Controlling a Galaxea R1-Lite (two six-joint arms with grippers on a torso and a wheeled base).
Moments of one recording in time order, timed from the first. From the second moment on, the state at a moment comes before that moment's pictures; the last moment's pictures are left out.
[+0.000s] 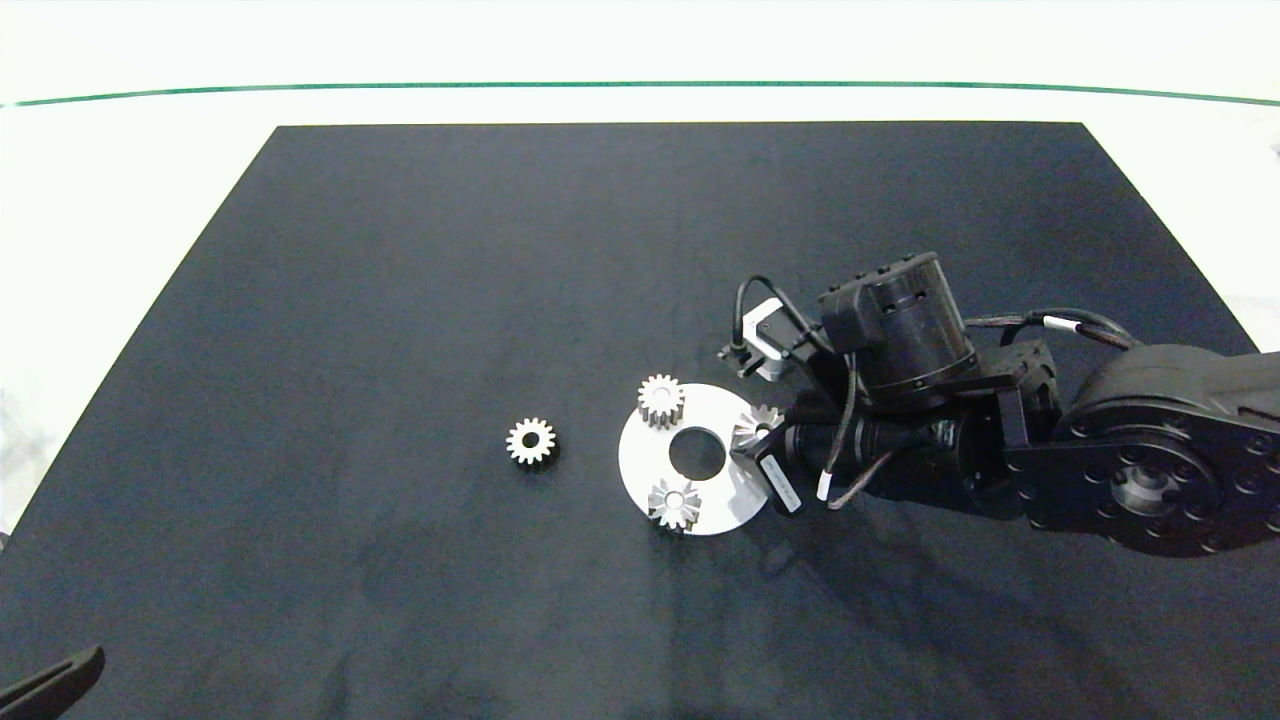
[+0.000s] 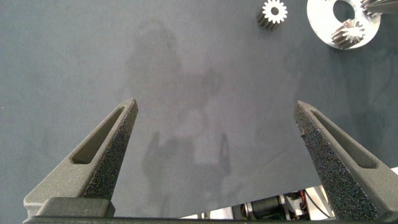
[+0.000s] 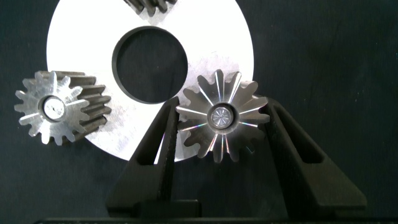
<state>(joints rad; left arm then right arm) -0.26 0.58 -0.69 0.39 0.03 -0.02 0.71 1.81 -1.21 0.02 -0.27 -0.18</state>
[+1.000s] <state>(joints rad) -0.26 0.58 -0.68 0.38 0.03 -0.02 0.71 1.80 -1.25 0.04 -0.26 -0.14</state>
